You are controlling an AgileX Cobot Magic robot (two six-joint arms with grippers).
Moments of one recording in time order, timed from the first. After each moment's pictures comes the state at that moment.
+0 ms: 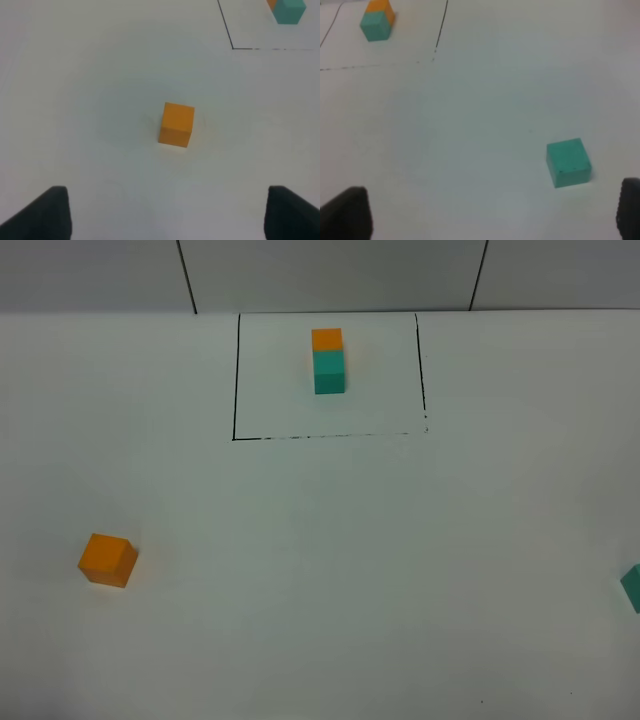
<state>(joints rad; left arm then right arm) 0.00 0.00 -0.50 -0.07 1.06 0.03 0.04 0.00 -0.49 0.12 1.06 0.04</state>
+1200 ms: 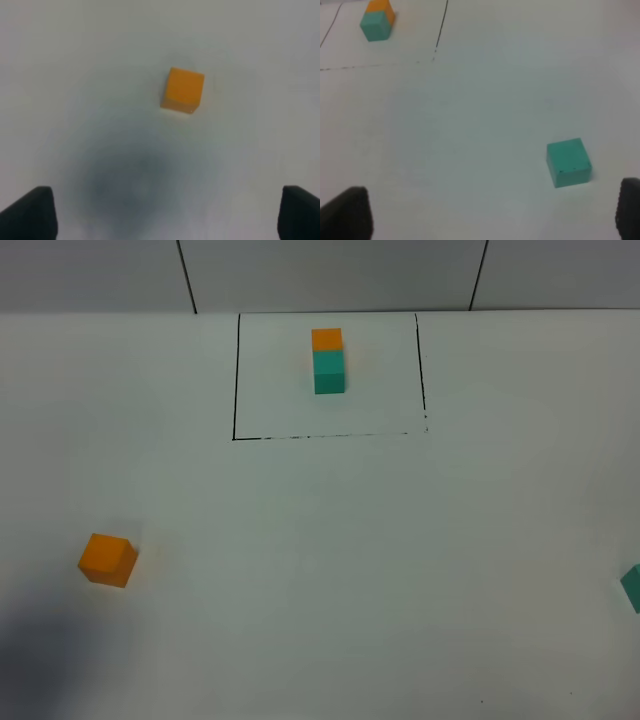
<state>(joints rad) 0.00 0.81 -0.78 -0.07 1.05 -0.02 0.04 0.00 -0.49 0.12 1.06 0.04</state>
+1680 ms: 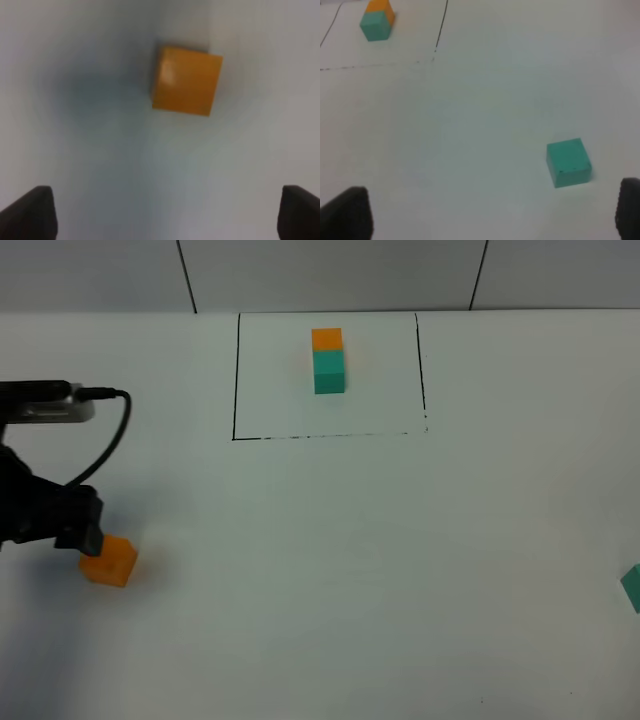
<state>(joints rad) -0.16 1.45 -0.87 -0.05 0.86 -0.01 0.04 0.00 -0.49 0.12 1.06 0.04</state>
